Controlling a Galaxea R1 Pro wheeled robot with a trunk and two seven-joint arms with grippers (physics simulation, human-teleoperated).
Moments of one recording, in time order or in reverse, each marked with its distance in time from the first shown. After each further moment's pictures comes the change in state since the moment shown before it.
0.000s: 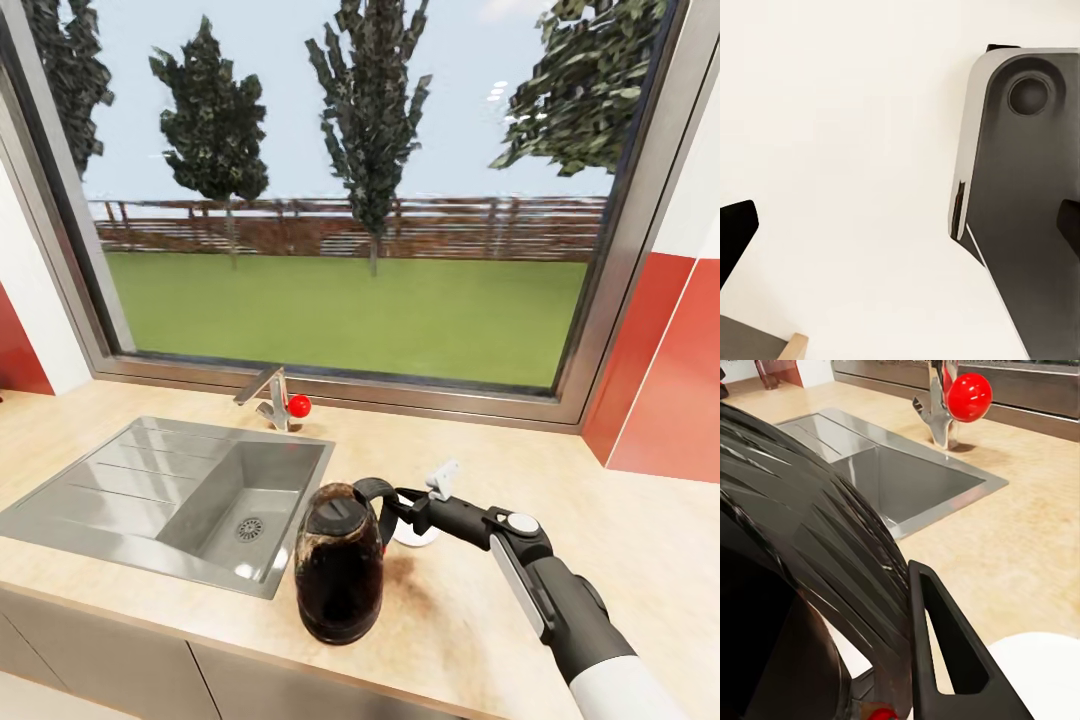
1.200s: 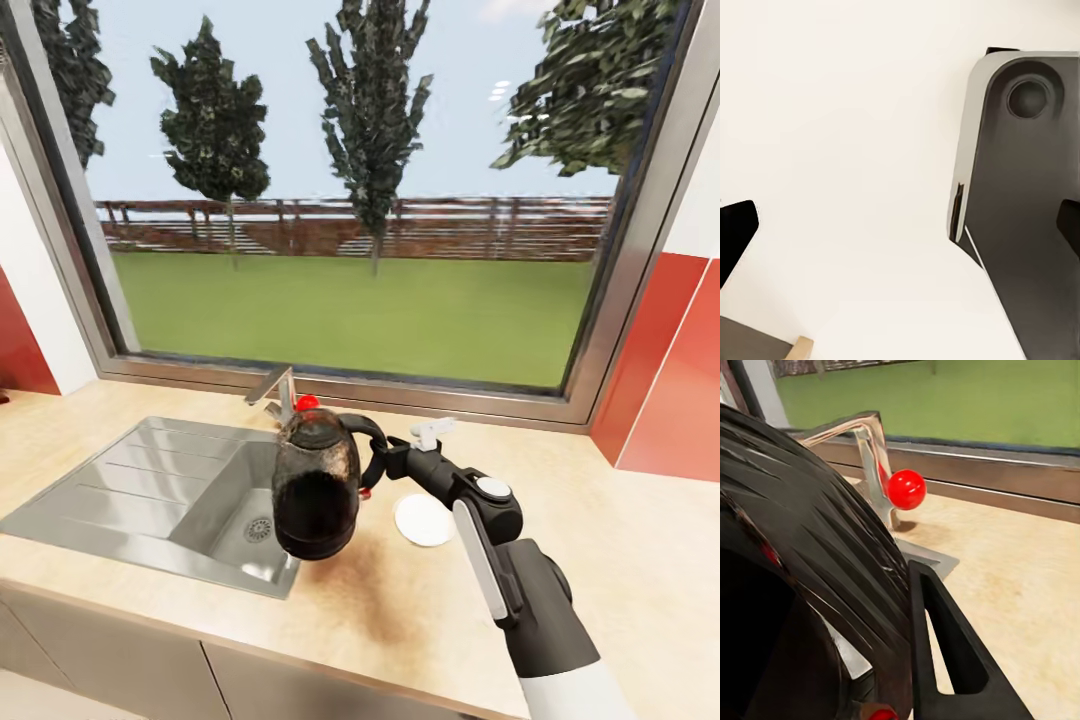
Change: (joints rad) left arm 0.000 -0.001 0.005 -0.001 0.003 -0.004 -0.001; right arm -0.003 0.196 -0.005 -0.330 0.002 0.304 -0.448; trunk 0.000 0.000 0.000
